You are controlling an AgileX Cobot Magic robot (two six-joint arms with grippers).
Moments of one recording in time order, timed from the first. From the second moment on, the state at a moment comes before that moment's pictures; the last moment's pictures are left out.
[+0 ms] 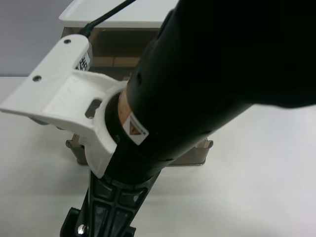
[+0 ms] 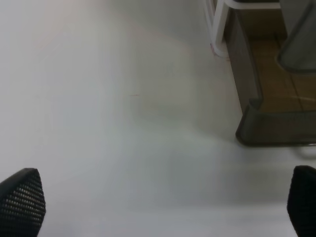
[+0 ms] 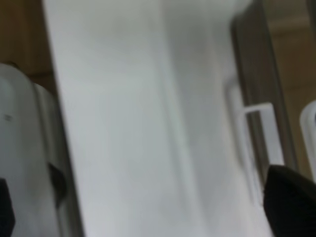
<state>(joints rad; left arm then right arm) 0.05 -0.01 -0.51 -0.07 1.06 0.11 1.28 1.52 -1.19 -0.08 0.85 -0.09</state>
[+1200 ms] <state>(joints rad) 0.05 -0.01 -0.51 -0.07 1.06 0.11 1.21 1.63 -1.19 -0.23 0.90 0.09</state>
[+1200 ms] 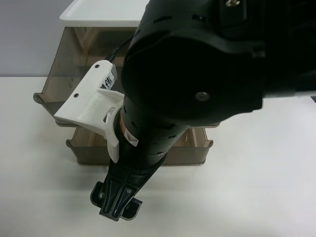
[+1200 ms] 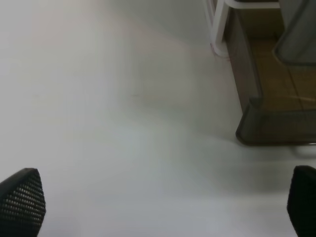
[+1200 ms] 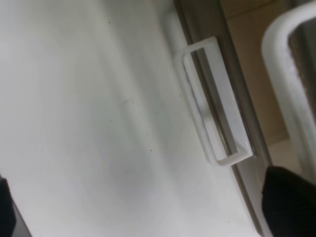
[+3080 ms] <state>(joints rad) 0.05 -0.01 -0.51 -0.07 1.06 0.11 1.12 1.68 -1.20 -0.57 0.70 0.18</state>
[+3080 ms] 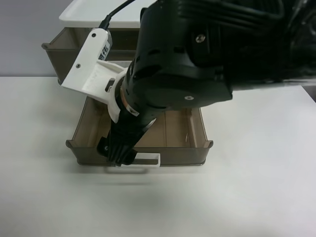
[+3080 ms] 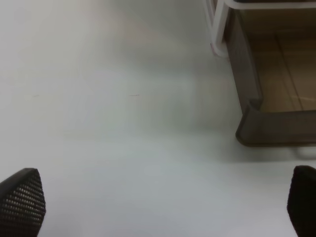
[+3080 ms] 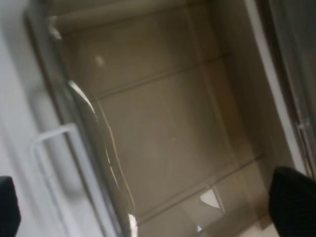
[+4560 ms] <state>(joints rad) 0.05 -0.01 -0.51 -0.07 1.06 0.11 0.84 1.74 -1.31 -0.35 0.47 0.06</state>
